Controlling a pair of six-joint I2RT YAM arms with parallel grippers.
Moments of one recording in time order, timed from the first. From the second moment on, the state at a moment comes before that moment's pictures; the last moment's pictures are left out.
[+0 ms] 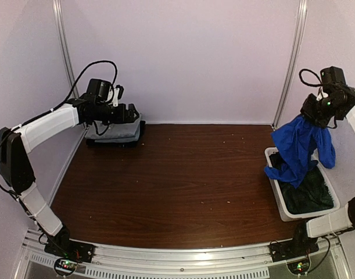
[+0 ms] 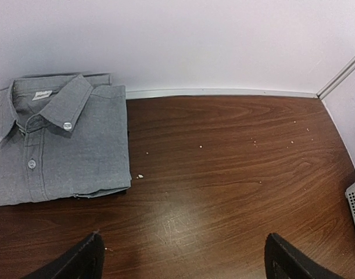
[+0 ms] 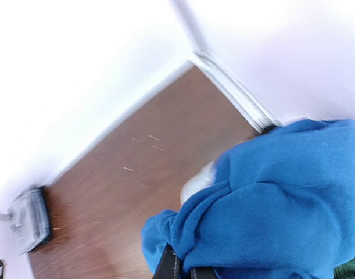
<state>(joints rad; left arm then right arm) -0.39 1.66 1.48 -0.43 0.08 -0.28 -0.04 1.21 1.54 -1.10 0.11 0.66</state>
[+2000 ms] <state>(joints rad) -0.25 1.19 0.98 -0.72 0.14 -0.38 1.02 2.13 1.54 -0.59 -0.51 0.54</state>
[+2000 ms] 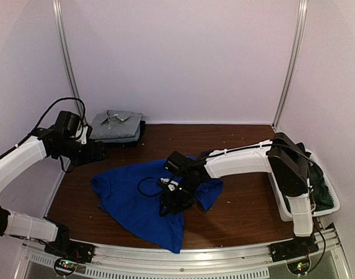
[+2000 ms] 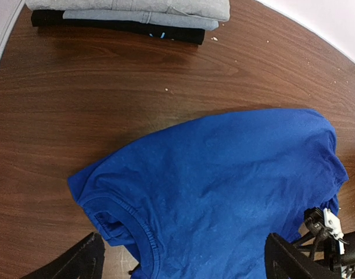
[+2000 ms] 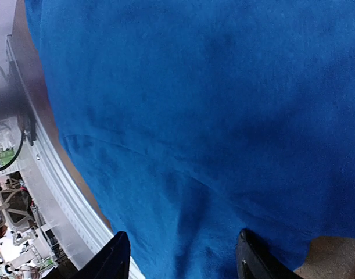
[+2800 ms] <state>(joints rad) -0.44 1.38 1.00 -0.69 0.32 -0.34 0.60 1.83 1.51 -0.80 -0.24 0.37</state>
